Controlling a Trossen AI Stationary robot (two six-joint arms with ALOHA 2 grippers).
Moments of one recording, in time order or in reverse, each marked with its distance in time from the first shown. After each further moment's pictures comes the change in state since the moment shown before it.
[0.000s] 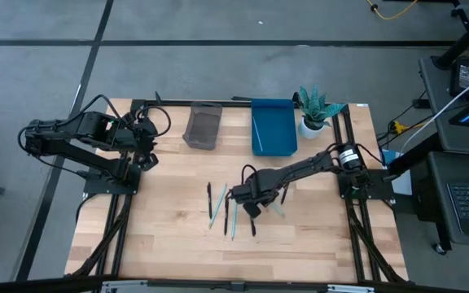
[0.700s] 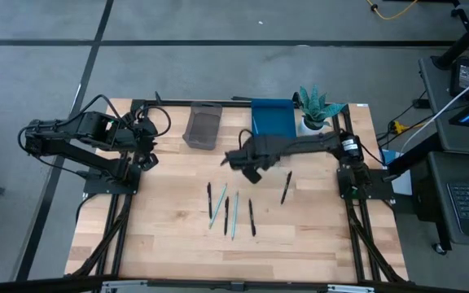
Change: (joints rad) left arm 0.000 0.000 0.000 0.000 0.000 0.000; right arm -0.189 -0.024 0.354 -0.404 0.314 -0.243
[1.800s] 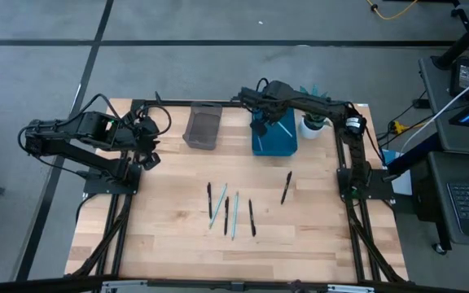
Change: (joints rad) left arm 0.000 0.000 0.000 0.053 -0.030 0.032; right arm -0.445 -0.018 -0.005 0.154 0.022 -0.354
